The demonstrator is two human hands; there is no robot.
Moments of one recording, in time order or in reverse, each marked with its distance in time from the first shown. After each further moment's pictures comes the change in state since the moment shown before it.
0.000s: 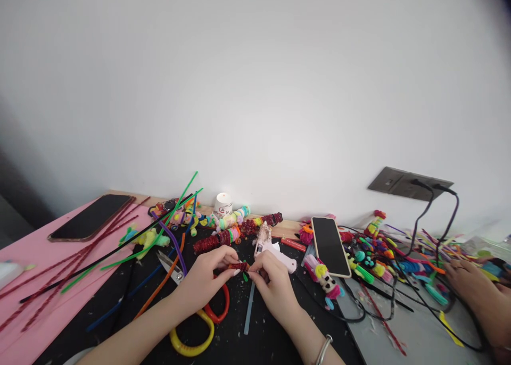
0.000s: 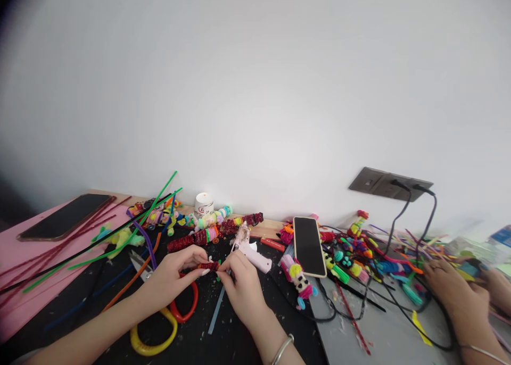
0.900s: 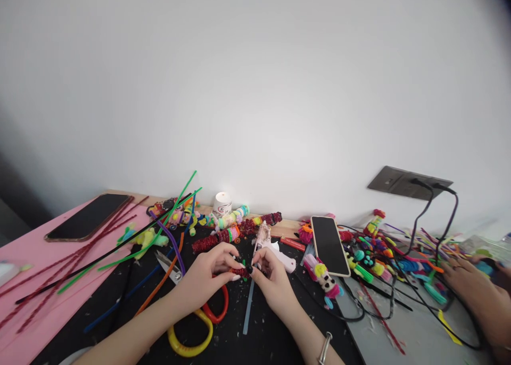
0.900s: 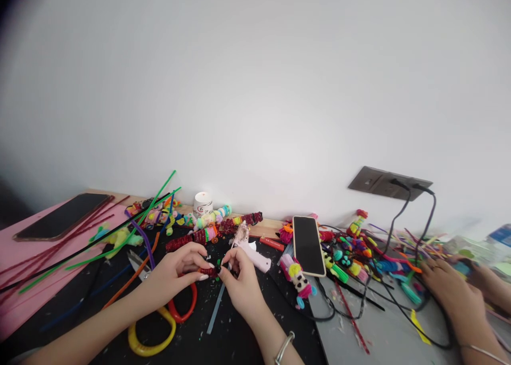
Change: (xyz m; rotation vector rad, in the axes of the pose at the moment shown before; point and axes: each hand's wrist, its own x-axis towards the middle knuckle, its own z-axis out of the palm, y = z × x) left_hand 0.001 -0.002 0.001 -0.298 -0.071 -0.130; right_hand 0.002 0.003 0.005 0.415 -0.001 0.361
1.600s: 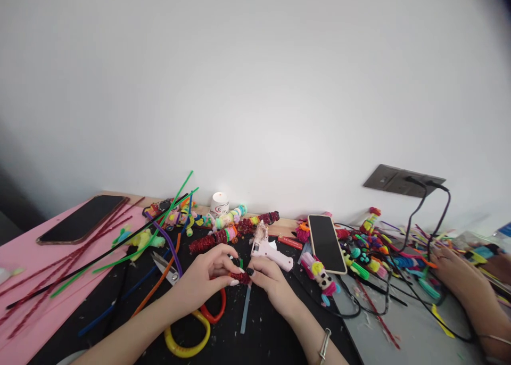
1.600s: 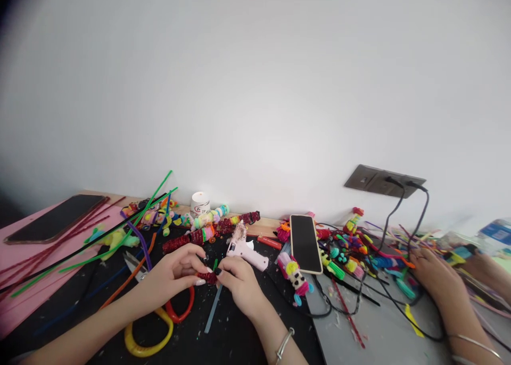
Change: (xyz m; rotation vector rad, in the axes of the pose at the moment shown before) left_hand -0.003 0.002 0.002 -0.124 -0.057 -0.051; right_hand 0.004 -0.004 -0.013 -0.128 -0.264 -0.076
